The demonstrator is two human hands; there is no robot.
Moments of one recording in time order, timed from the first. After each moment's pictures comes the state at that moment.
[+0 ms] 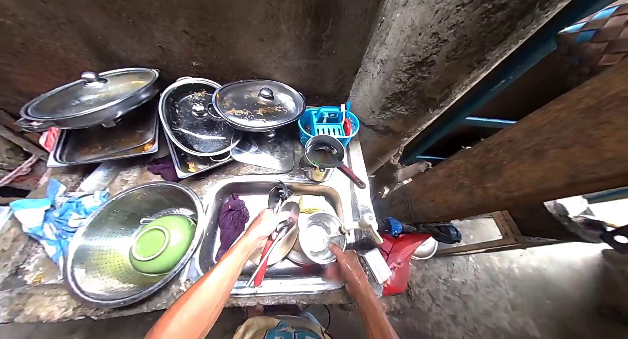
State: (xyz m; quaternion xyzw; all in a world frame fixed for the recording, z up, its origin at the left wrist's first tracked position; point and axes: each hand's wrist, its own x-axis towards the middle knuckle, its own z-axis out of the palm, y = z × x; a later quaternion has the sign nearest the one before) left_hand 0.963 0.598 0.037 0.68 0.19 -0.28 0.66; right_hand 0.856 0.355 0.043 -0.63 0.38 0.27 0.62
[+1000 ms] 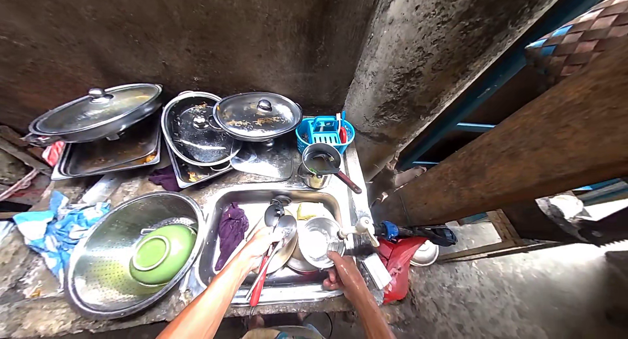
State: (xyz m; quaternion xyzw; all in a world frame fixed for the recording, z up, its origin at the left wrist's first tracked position) left_hand 0.933 0.610 0.022 0.59 0.21 -0.28 0.73; right_hand 0.856 0.356 0.041 -0.60 0.38 0.27 0.65
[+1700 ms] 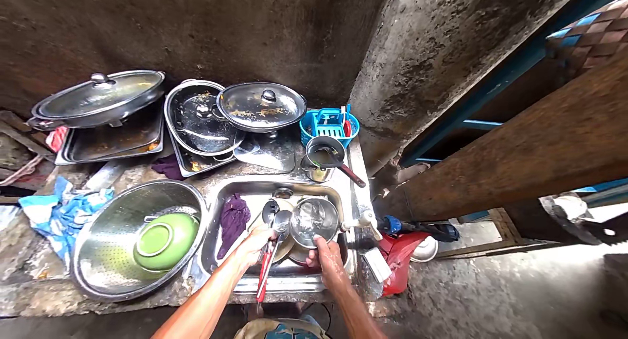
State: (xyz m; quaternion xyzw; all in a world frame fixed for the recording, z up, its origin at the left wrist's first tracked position) left_hand 0.920 0.617 0.024 0.57 0.28 -0.29 0.71; right_hand 0.867 0.416 0.058 -0.59 0.32 0.16 0.72
